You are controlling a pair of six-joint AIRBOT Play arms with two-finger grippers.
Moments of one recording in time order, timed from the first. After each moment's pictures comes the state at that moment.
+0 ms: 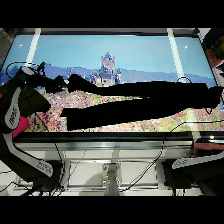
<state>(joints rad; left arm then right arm) 0.20 -1.82 1.48 0.96 -1.07 -1.42 -0.70 -1.70 1.84 -1.08 1.21 1.56</state>
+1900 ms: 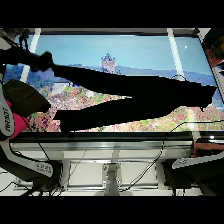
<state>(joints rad) 0.18 -1.71 1.81 1.11 -1.43 -1.45 -0.70 -1.70 1.84 -1.05 1.21 1.56</state>
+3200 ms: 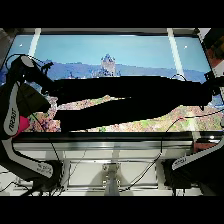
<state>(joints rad) 0.12 -1.71 1.57 1.17 -1.53 -1.45 -0.64 -1.90 1.78 -1.25 1.16 1.90</state>
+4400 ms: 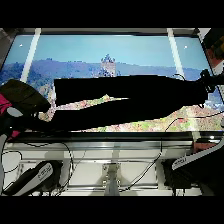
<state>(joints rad) 0.37 -1.08 0.58 1.10 -1.30 -1.26 -0.64 -1.90 1.80 -0.97 1.37 1.54</state>
